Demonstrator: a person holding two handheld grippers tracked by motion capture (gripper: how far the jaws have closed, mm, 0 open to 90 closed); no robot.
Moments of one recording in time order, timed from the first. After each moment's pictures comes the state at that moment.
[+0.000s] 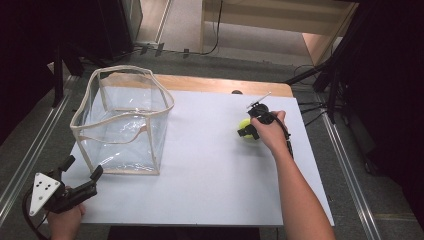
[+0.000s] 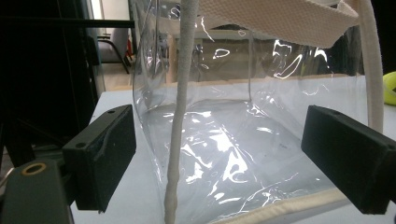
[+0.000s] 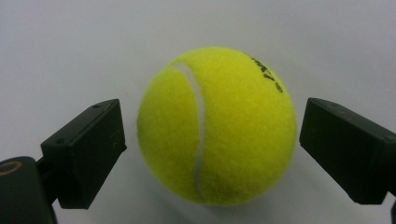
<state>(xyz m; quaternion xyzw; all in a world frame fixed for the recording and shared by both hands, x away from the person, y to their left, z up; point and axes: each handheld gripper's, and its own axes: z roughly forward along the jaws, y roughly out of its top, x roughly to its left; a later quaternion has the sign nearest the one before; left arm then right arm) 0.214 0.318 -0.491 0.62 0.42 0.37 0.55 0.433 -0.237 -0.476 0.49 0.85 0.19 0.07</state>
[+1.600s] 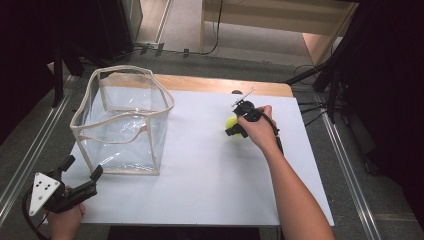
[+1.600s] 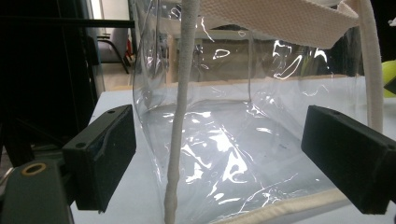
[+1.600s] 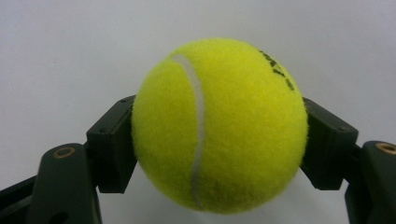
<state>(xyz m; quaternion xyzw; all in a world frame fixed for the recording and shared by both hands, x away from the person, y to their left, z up) 0.214 0.319 -0.490 0.62 0.42 0.37 0.55 0.430 -0.190 -0.454 0.43 0.88 0.19 0.05</state>
